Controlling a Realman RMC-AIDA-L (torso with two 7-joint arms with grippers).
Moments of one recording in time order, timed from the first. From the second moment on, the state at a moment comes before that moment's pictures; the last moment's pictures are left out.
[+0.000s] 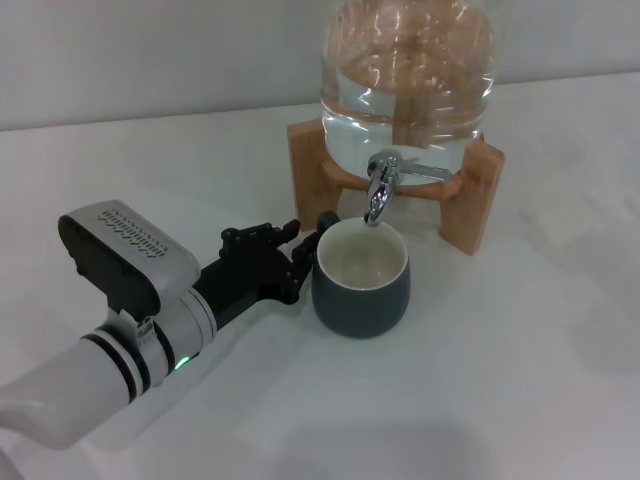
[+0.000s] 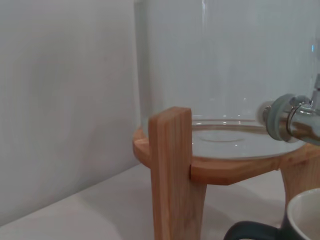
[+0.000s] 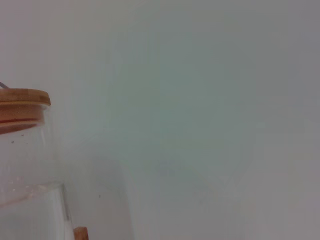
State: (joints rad) left arm -0.65 -2.09 -0.58 -0.40 -0.42 -0.70 2.77; right arm 0.15 2.00 -0.50 -0.58 1.82 1.38 -2.05
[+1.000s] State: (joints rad) left arm -0.56 -2.08 -0.72 -0.42 -0.42 -0.77 2.77; right arm 0.15 1.99 -0.48 -0.58 1.81 1.37 -2.05
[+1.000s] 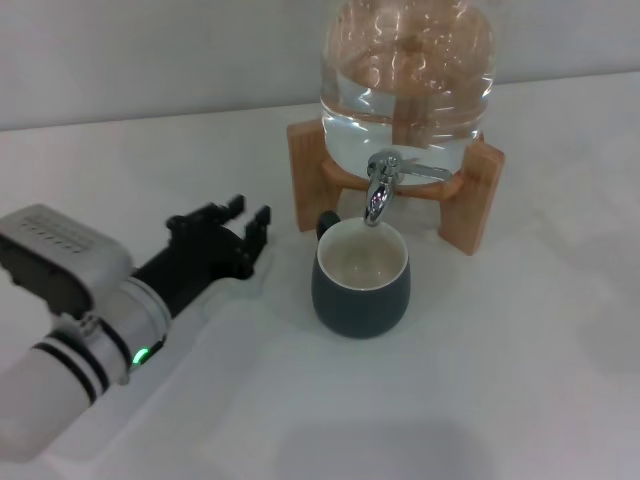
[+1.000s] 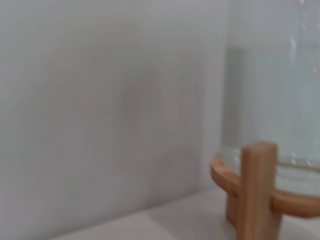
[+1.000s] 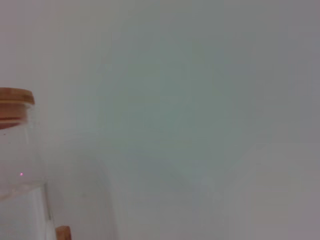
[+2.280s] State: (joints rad) left arm -0.25 -2.08 -1.31 -0.63 -0.10 -0.90 2.74; right arm 0.12 2.00 -0.49 -0.58 1.61 1.62 -2.02
